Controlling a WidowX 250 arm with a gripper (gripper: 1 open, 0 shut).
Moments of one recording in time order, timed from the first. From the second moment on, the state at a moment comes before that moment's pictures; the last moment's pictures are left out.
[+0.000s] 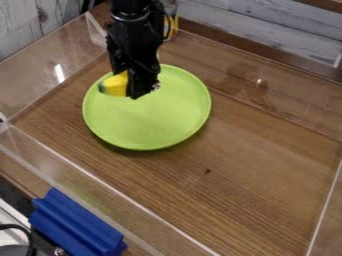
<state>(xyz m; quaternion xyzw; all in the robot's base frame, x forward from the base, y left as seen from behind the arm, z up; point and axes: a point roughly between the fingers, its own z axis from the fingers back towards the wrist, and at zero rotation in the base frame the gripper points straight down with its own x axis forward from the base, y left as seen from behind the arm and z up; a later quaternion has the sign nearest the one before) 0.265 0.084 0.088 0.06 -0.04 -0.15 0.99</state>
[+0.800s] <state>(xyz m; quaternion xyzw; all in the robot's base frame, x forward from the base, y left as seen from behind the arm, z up) 0.273 0.095 0.081 0.08 -0.04 -0.17 0.98</state>
